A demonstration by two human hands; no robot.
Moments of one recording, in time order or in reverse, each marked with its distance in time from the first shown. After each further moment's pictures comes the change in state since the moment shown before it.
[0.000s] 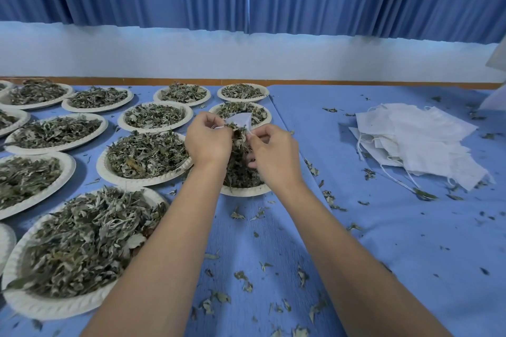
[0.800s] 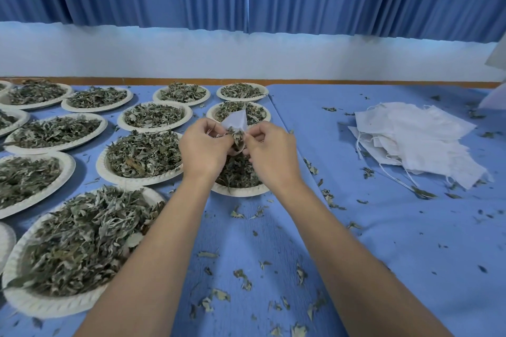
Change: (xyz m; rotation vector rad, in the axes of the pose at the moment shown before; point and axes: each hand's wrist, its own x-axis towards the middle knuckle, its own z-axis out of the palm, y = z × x) left_hand -0.007 -0.010 -0.017 0.109 -0.111 0.150; right_hand -0.003 -0.007 -0.003 -0.151 -0.025 -0.075
